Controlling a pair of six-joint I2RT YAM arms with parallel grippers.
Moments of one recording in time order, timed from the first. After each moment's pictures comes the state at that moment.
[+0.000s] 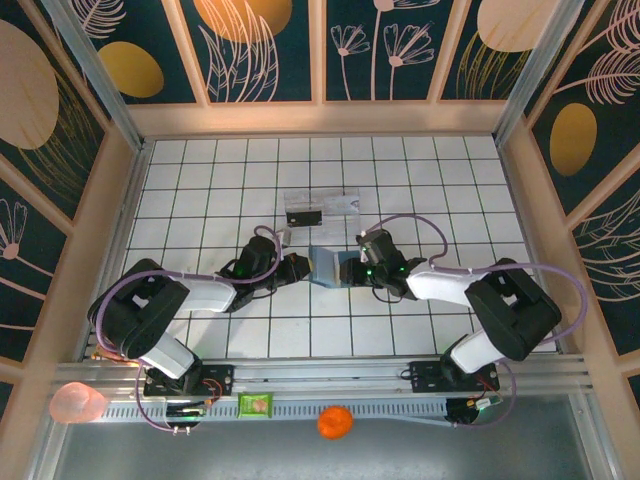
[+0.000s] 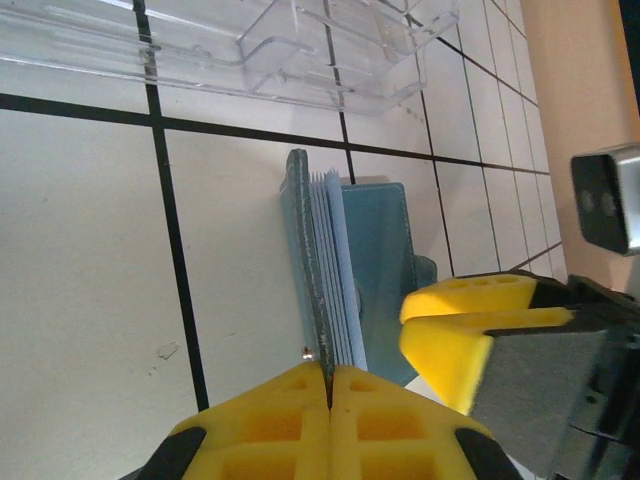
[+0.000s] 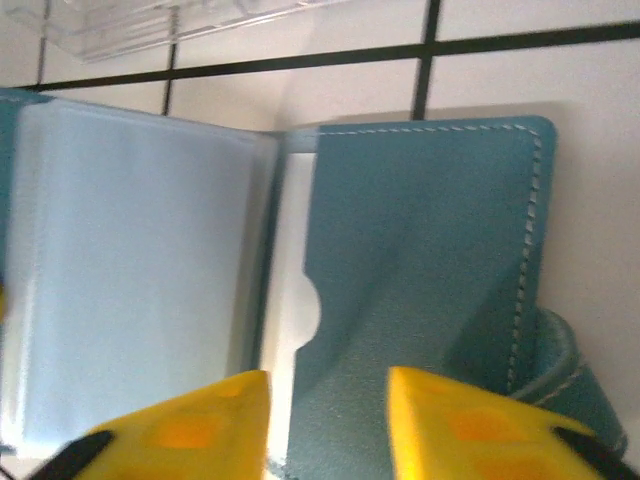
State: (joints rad) left arm -0.67 1.57 0.47 0.55 0.31 -0.91; right arm 0.70 1.49 0.58 0.05 -0.15 0.66
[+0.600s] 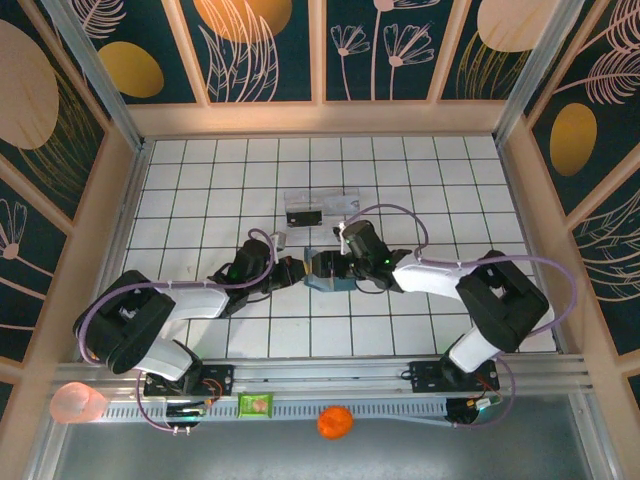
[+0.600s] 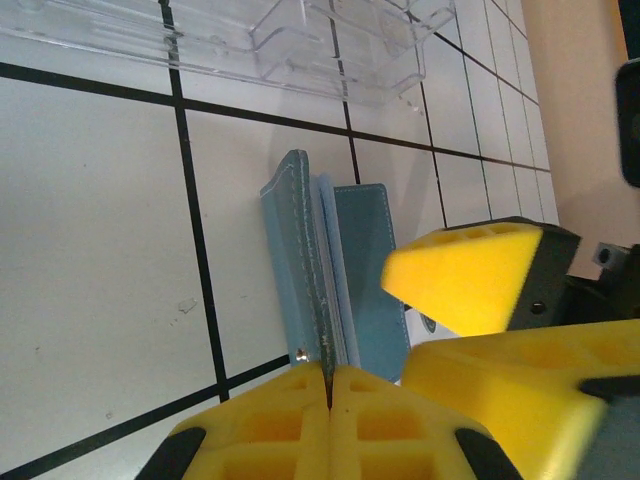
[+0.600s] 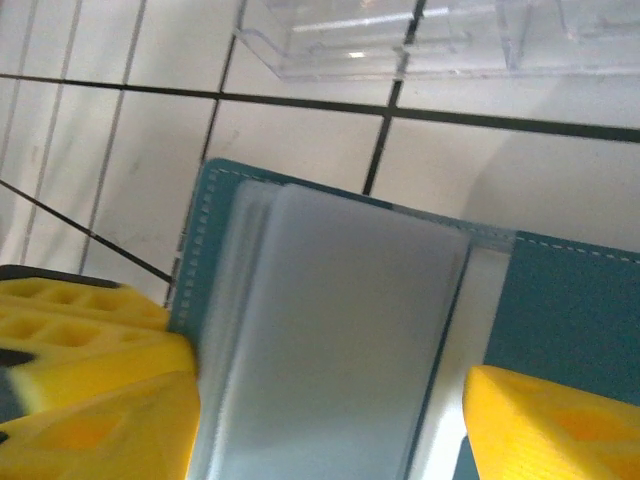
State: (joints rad) left arm -0.67 1.47 0.43 0.49 0.30 -0.91; right arm 0.78 1.58 0.72 0.08 -0.23 0.64
